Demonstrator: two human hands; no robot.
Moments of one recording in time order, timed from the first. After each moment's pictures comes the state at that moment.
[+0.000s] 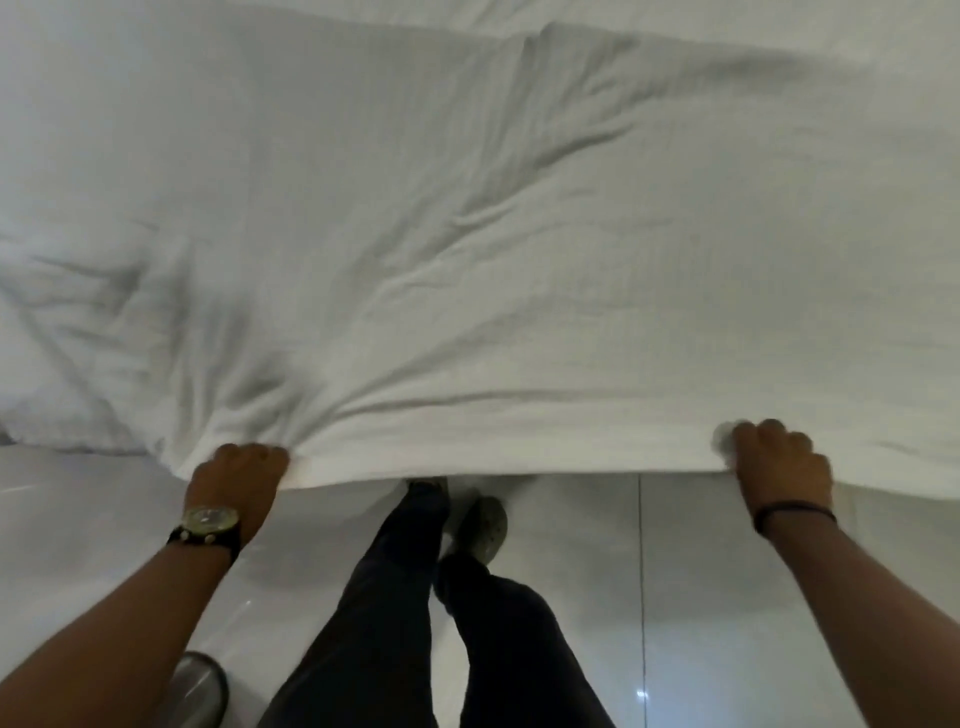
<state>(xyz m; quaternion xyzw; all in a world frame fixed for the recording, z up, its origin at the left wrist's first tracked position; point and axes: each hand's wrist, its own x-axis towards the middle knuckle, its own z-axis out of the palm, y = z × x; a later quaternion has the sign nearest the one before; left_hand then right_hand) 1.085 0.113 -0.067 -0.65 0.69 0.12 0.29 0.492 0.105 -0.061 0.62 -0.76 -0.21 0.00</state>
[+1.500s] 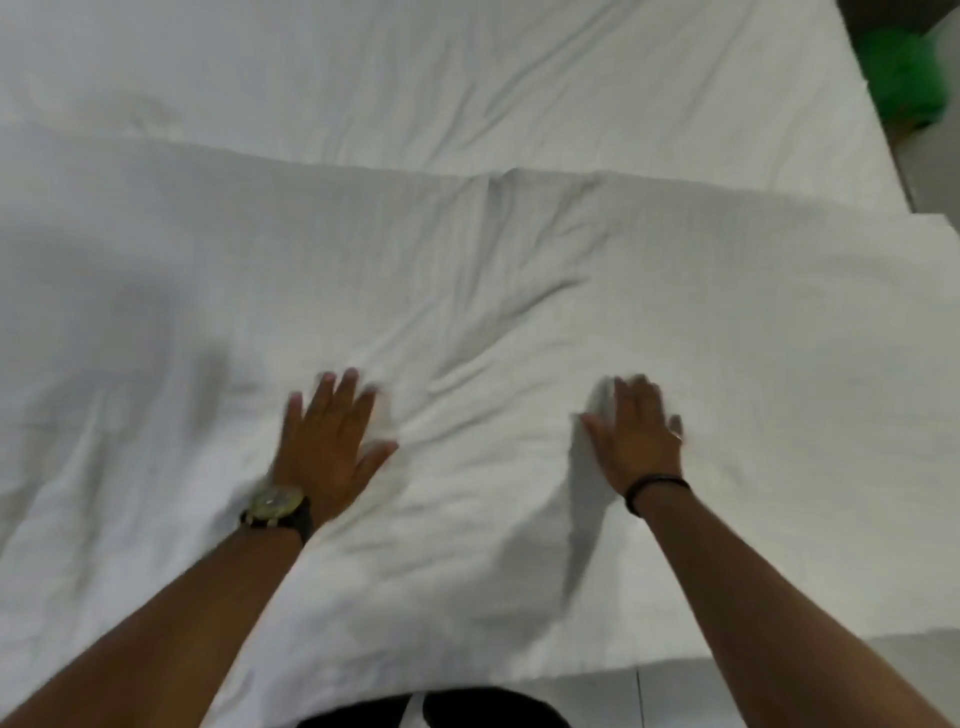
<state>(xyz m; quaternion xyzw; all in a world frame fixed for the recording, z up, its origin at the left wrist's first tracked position) 0.993 -0.160 -0.101 -0.57 0.80 0.18 0.05 0.624 -0.145 -0.074 0.56 -0.80 -0.09 -0.18</state>
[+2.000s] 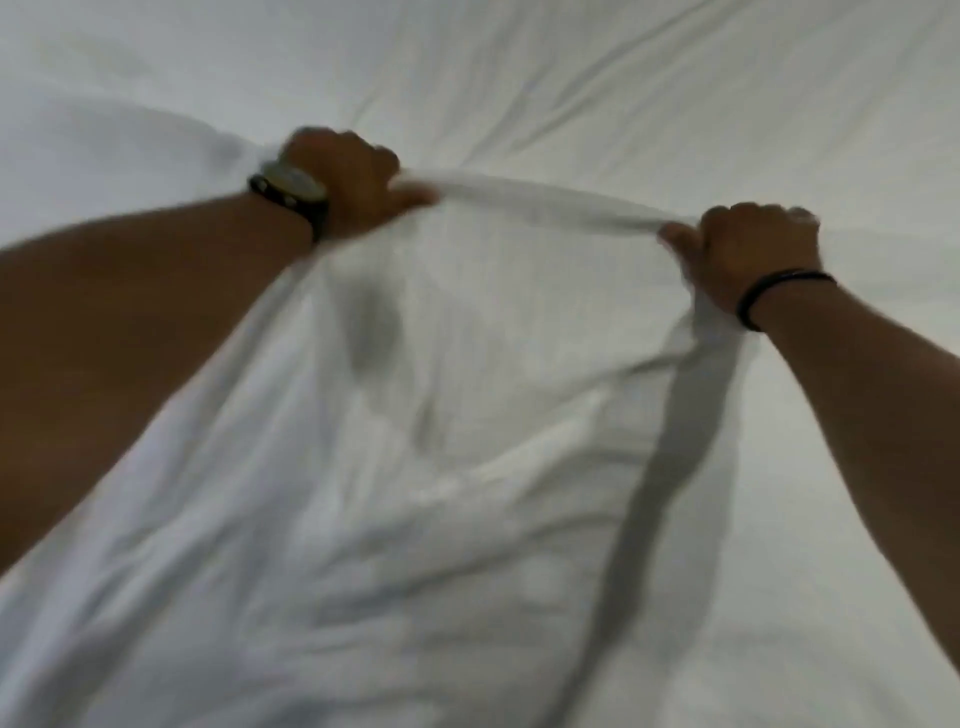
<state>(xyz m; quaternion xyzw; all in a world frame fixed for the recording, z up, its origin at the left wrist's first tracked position) 0.966 -0.506 -0.110 -0.59 0.80 -0.04 0.11 0.569 -0.476 -0.108 0.72 -0.68 -0.12 0.04</state>
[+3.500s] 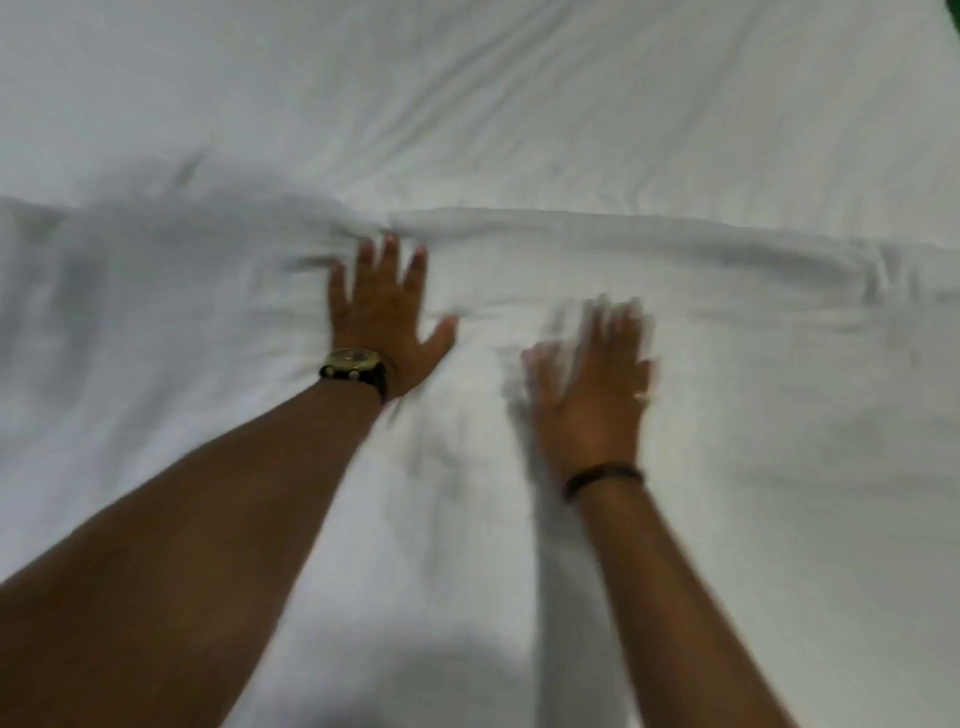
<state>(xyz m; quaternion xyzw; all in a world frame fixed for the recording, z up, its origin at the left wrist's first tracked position) 0.776 -0.429 -0.171 -0.65 0.76 0.06 0.03 0.571 -0.338 -0.128 0.58 -0.80 0.16 -0.08</state>
